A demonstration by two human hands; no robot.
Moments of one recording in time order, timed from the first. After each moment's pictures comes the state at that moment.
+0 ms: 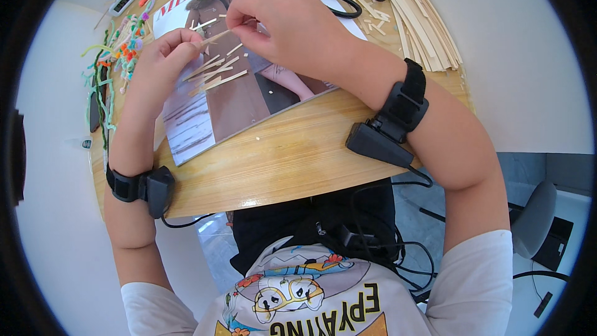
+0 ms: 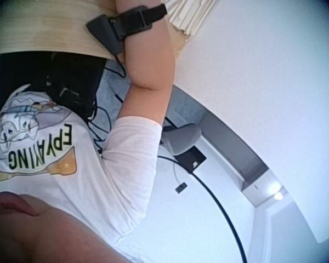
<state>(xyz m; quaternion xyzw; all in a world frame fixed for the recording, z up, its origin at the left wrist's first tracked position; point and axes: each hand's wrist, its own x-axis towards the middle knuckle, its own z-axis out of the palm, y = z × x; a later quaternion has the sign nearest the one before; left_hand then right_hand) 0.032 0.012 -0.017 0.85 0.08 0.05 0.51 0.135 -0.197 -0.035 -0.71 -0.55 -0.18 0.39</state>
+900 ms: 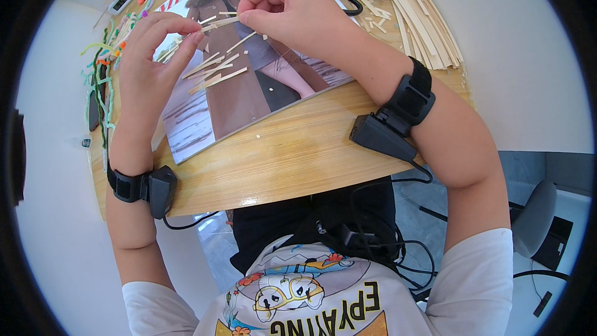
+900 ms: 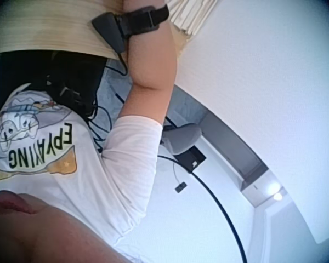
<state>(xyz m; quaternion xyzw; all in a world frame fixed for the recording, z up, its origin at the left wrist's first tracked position) 0.027 0.004 -0.007 0.91 -0.16 0.34 0.17 0.142 -0.200 -0.038 -0.72 -0.41 0.09 0.56</state>
